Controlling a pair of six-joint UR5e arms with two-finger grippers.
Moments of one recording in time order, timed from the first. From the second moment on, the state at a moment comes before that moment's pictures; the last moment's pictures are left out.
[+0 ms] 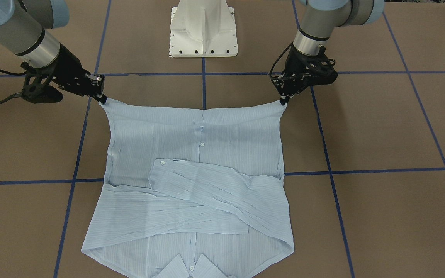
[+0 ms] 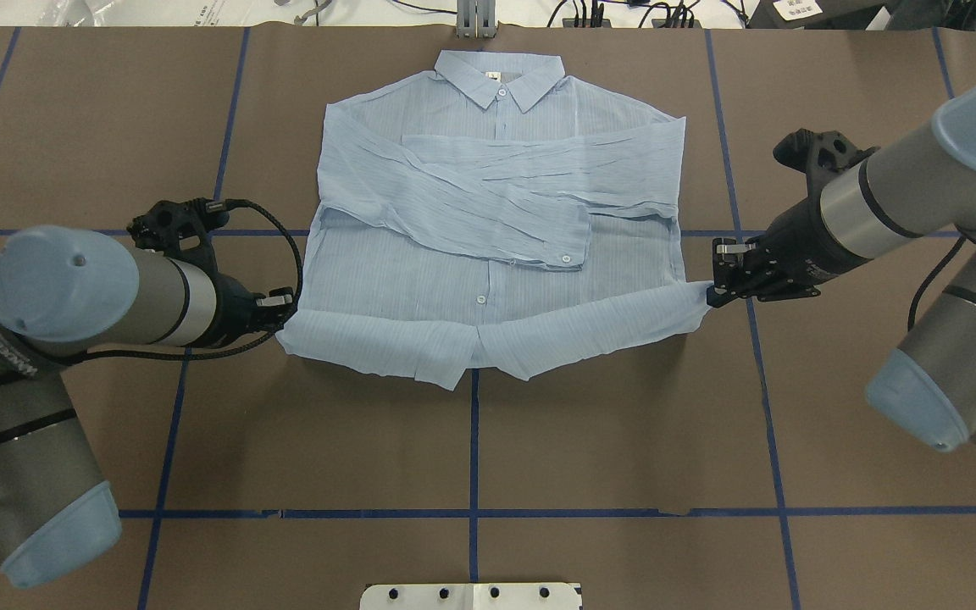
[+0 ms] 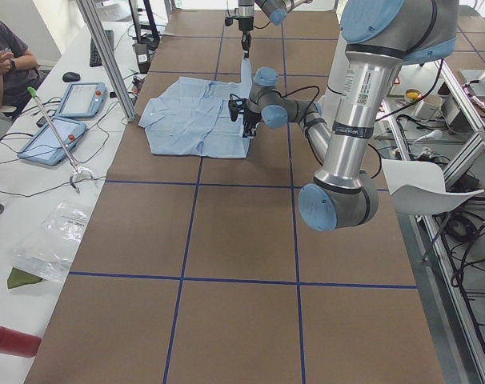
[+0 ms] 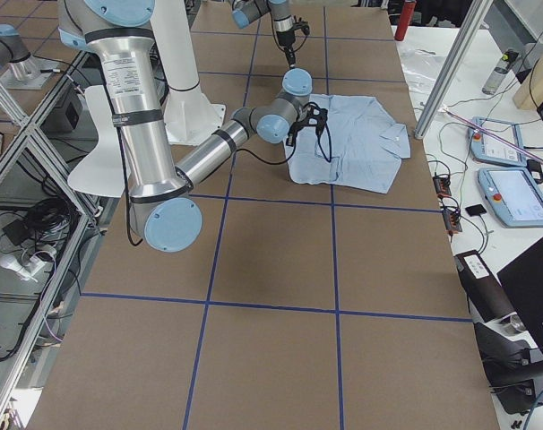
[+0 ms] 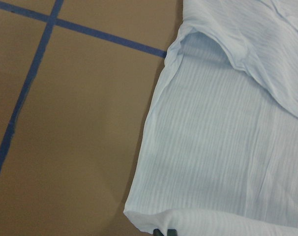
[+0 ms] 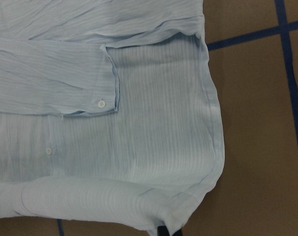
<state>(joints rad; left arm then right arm) -0.62 -1.87 -2.04 -1.76 -1.80 -1.43 0.86 -1.32 1.97 -1.31 2.29 1.27</state>
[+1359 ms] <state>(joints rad) -0.95 -2.23 -1.40 -2.16 -1.96 -1.31 1.10 -0.94 1.46 -1.31 2.37 1.21</state>
